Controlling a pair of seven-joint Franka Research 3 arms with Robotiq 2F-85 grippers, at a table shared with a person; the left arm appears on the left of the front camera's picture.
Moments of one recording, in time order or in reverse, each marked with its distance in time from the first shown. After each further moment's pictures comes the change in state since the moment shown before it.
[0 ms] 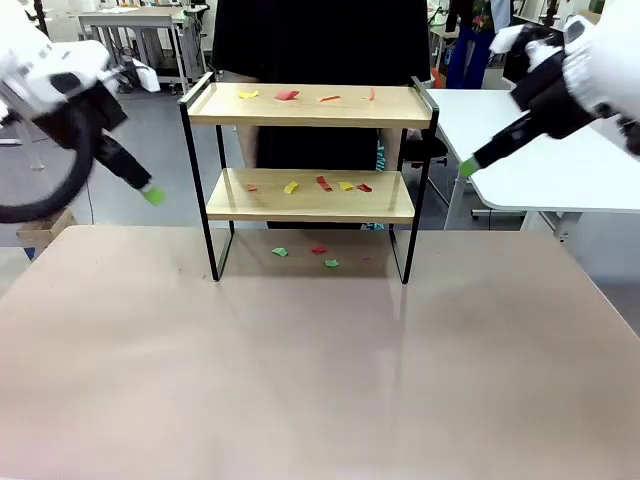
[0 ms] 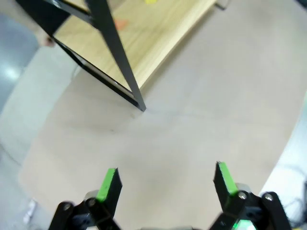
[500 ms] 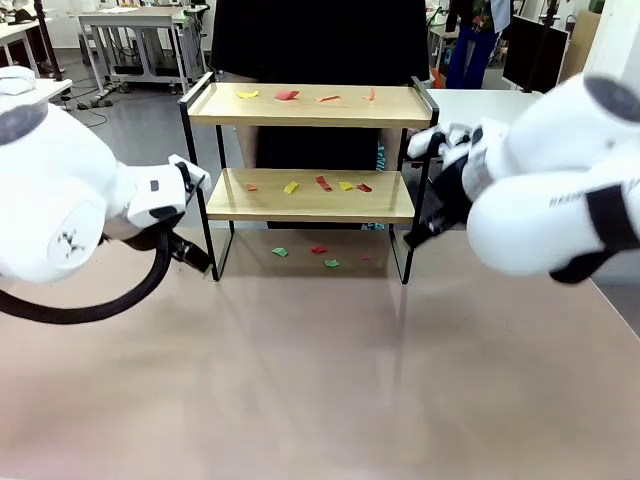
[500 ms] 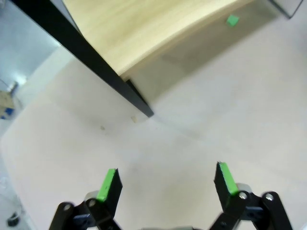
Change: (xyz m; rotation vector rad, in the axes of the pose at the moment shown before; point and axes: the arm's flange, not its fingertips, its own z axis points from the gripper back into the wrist) left arm -0.024 -0.070 -0.131 0.299 -0.060 0.231; right arm -0.012 0.097 -0.103 -0.173 0.047 -0.081
